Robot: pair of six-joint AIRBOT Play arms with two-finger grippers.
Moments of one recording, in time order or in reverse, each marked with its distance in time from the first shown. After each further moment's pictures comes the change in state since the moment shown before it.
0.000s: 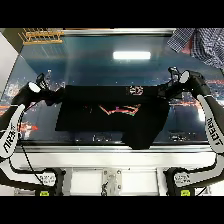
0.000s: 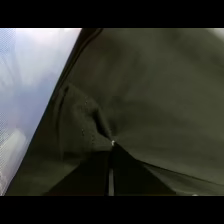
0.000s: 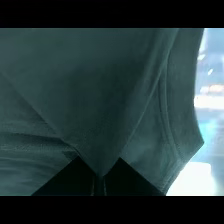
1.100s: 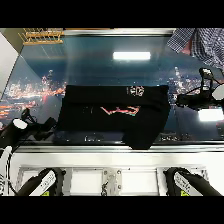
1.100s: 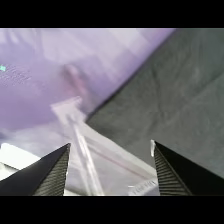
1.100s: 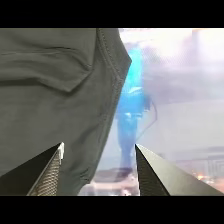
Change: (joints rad) left arm 0.219 0.499 -0.634 0.031 -0.032 -0.066; right arm -0.129 0.546 -0.306 -0.026 0.023 0.015
